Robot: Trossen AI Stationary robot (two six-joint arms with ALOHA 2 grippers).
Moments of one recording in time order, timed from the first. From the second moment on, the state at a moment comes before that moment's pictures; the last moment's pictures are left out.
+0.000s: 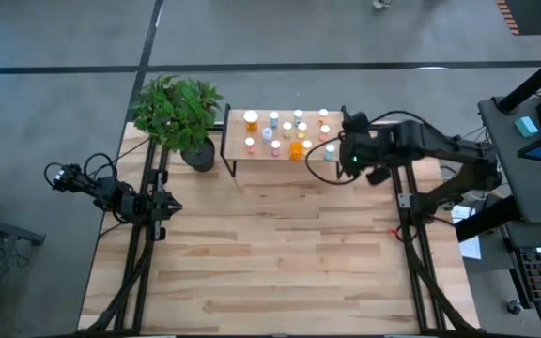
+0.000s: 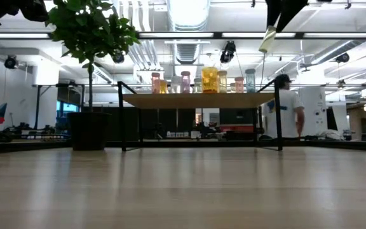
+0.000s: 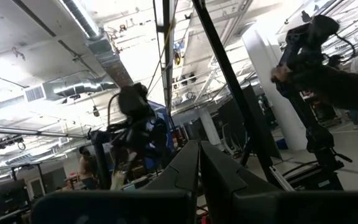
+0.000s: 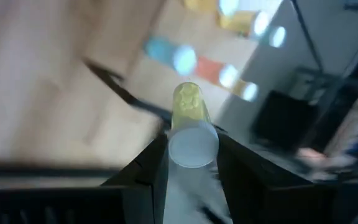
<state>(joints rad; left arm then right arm) -0.41 0.09 0.09 0.43 -0.18 0.48 -0.05 1.42 1.67 -1.53 0.52 -0.61</state>
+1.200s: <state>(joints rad) -0.41 0.09 0.09 0.43 -0.18 0.48 -0.48 1.66 1.70 -1.39 0.31 -1.38</state>
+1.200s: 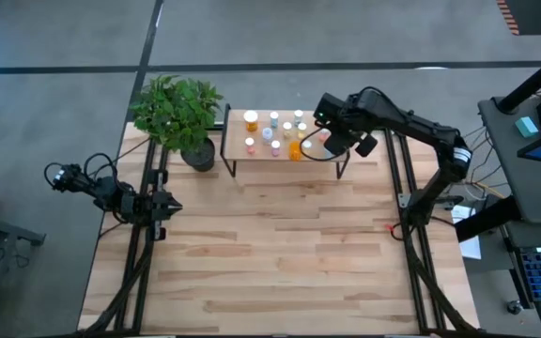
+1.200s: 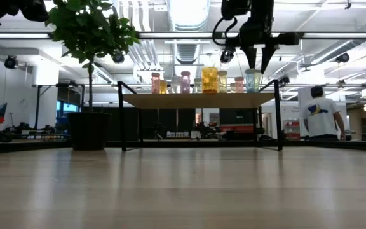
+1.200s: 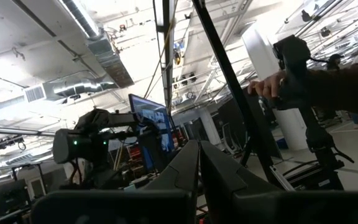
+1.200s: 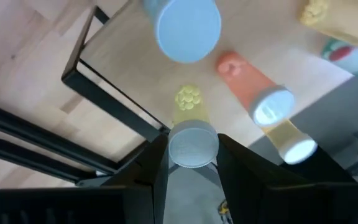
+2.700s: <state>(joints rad) -0.41 0.10 0.10 0.49 -0.24 0.48 -0.29 1.48 1.70 -1.40 0.25 -0.43</state>
